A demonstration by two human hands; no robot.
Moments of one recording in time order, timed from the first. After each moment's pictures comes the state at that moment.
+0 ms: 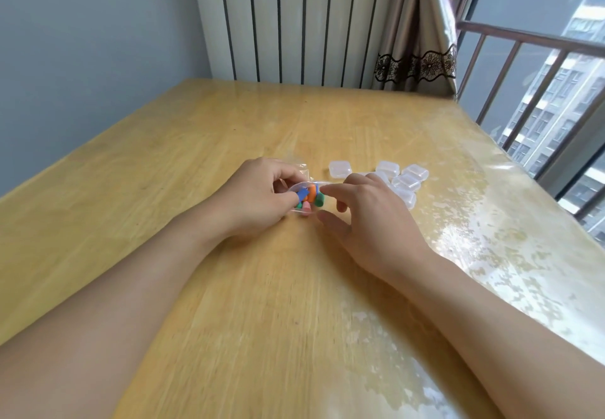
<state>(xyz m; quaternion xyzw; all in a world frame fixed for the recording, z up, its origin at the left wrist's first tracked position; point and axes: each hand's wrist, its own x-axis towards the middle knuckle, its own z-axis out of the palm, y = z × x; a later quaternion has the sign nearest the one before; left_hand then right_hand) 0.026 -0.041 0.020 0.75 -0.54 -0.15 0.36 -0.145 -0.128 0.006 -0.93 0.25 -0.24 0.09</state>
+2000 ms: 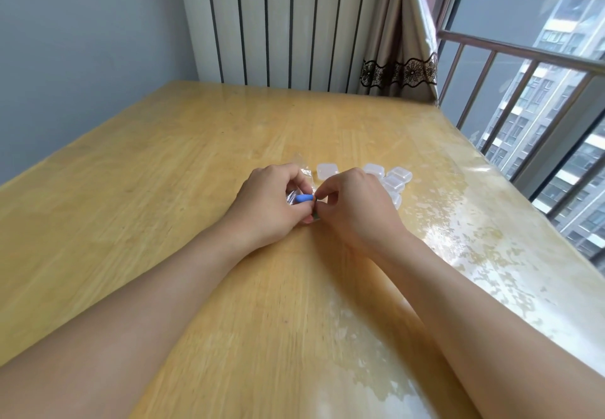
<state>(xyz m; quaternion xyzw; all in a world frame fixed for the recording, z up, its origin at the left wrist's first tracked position) -0.001 -0.054 0.008 0.75 -0.50 -0.12 0.41 -0.127 -0.142 0.014 -0.89 0.36 -0.21 0.18</state>
